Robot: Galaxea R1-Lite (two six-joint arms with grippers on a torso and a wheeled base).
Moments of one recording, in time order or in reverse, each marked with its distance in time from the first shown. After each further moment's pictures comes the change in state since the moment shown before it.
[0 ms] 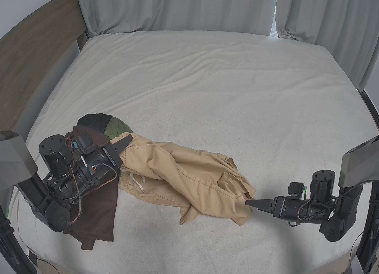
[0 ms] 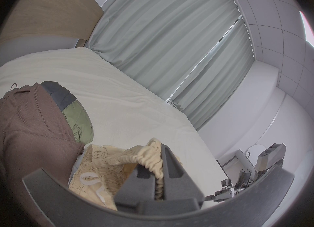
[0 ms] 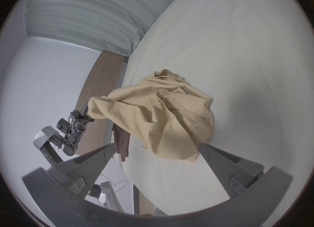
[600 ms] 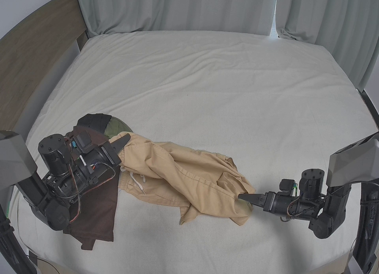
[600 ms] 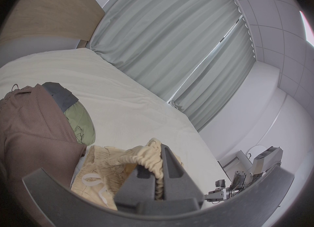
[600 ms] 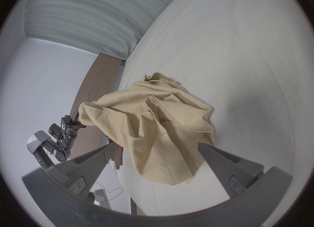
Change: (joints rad) left arm 0.014 0.003 -0.005 0.000 0.000 -0.002; right arm 0.016 0.104 -0.126 -0.006 -0.053 0.018
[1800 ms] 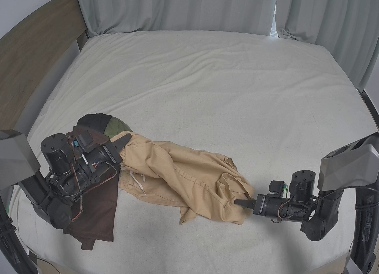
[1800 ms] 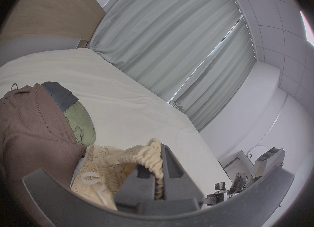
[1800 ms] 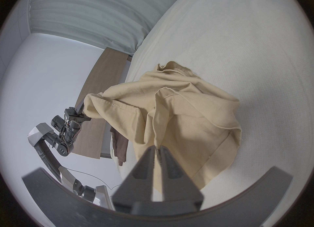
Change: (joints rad) left arm 0.001 0.024 -0.024 0.000 0.003 0.000; right arm 0.074 0.032 -0.057 -0.002 -0.001 0.003
